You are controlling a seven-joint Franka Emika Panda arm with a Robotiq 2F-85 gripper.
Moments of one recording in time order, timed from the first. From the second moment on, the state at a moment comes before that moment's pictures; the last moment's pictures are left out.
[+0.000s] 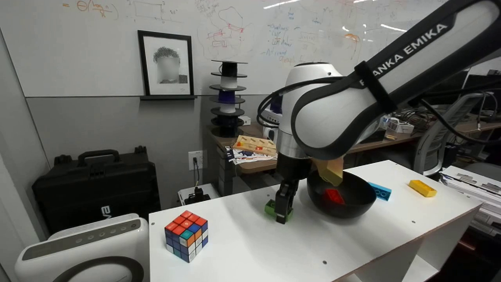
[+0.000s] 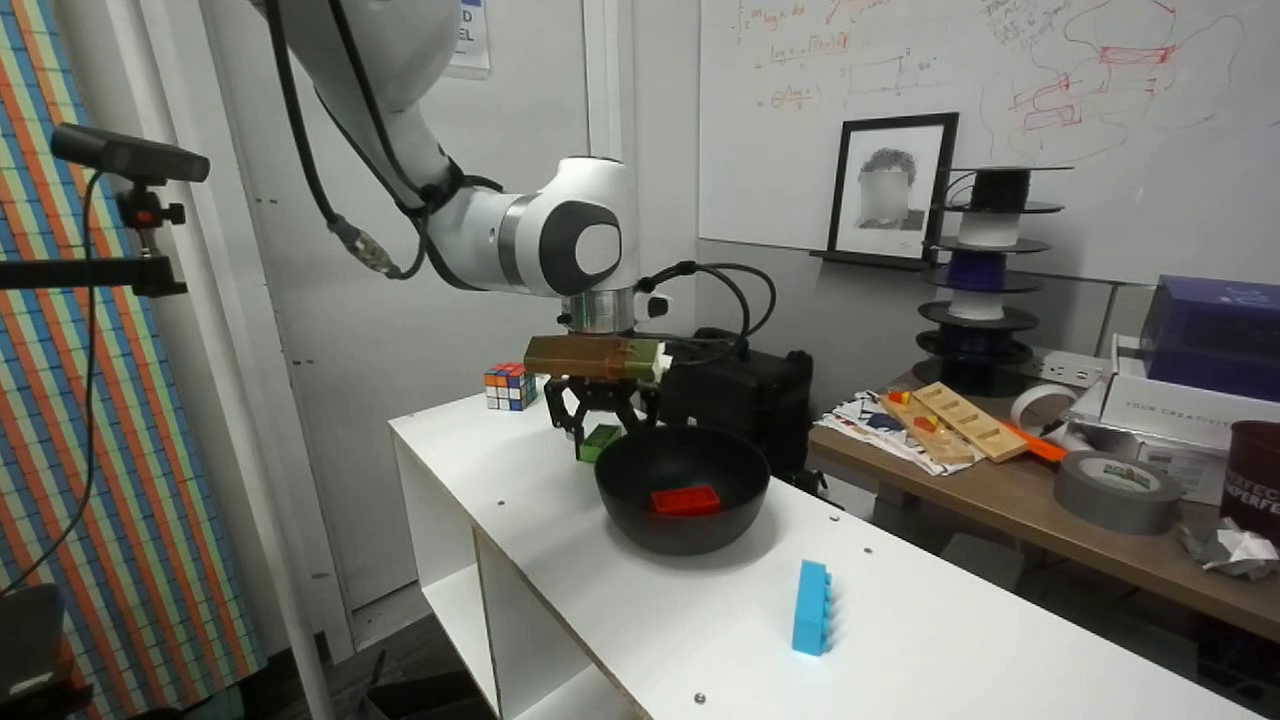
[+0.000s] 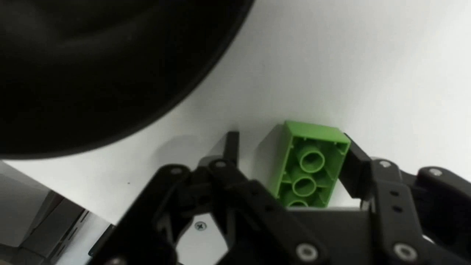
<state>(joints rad) 0.14 0.92 0.14 -1.49 -0.19 2.41 -0.35</state>
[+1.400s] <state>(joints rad) 0.14 0.49 0.06 -1.73 -0.07 2.37 0.03</state>
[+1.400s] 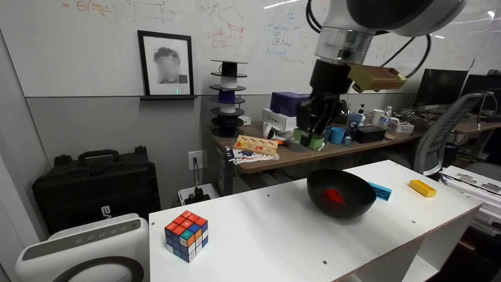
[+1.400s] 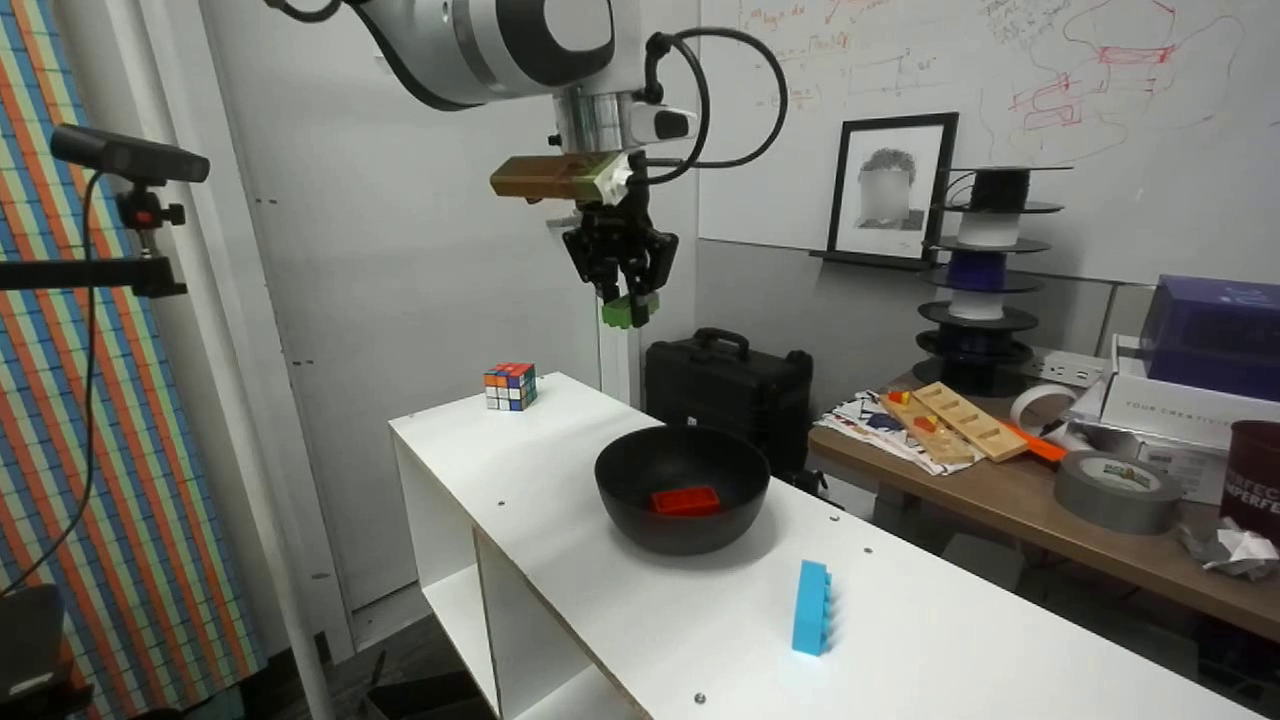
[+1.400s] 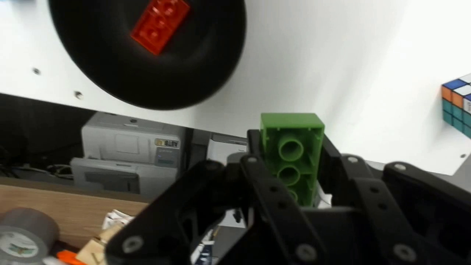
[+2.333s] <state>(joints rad) 0.10 0.43 -0.09 -2.06 -0.18 2.64 0.17</state>
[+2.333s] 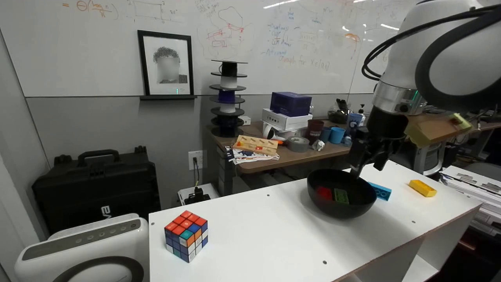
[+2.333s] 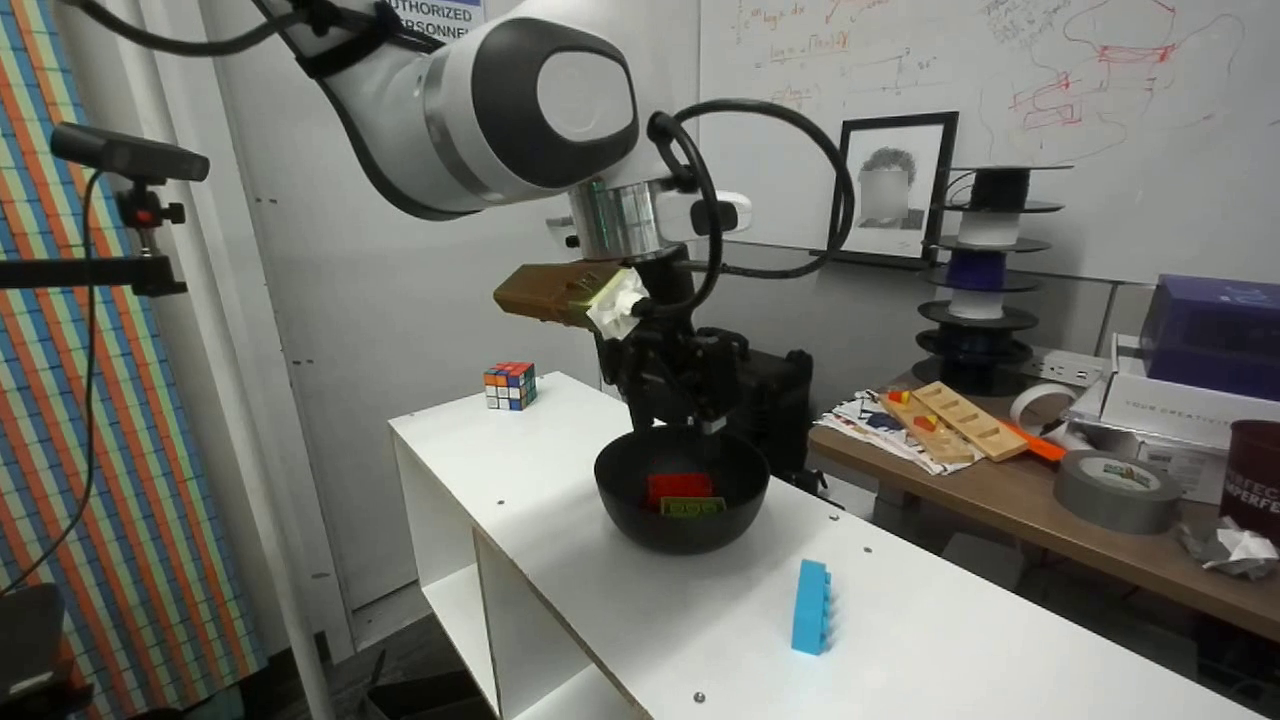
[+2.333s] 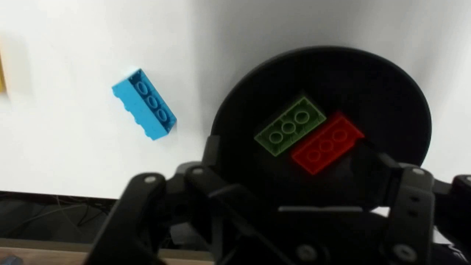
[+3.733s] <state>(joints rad) -0.10 0.19 0.02 -2.20 0.06 2.58 -0.40</state>
